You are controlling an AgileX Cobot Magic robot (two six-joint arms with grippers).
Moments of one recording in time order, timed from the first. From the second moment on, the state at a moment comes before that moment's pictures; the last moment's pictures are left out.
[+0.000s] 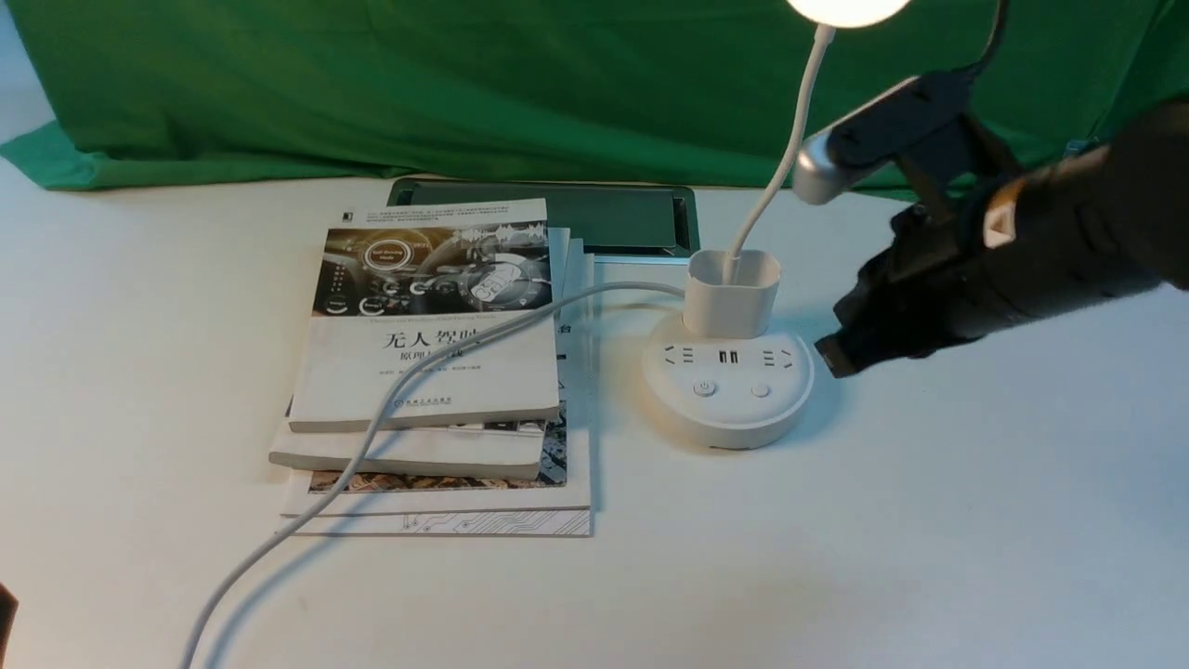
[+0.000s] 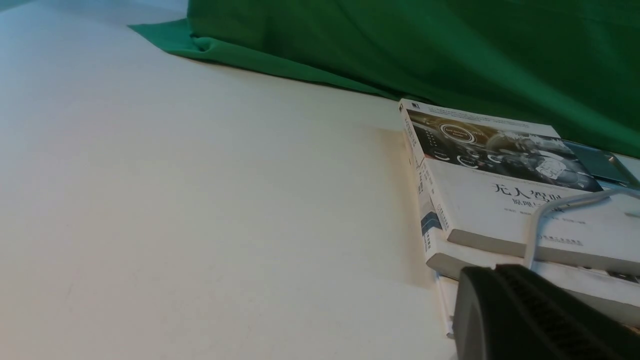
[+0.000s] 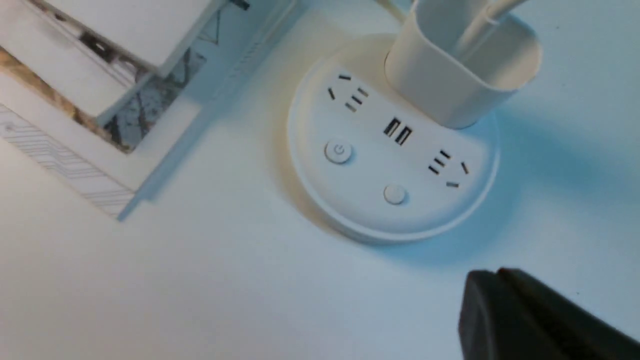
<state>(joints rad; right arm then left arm) 0.50 1.44 -1.11 0.03 0.59 -0.18 0.03 0.00 0.01 -0.08 0.21 -0.14</state>
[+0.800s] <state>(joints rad) 0.53 0.45 -0.43 0.03 0.14 -0.16 0.03 0.00 0.01 -0.08 0.21 -0.14</state>
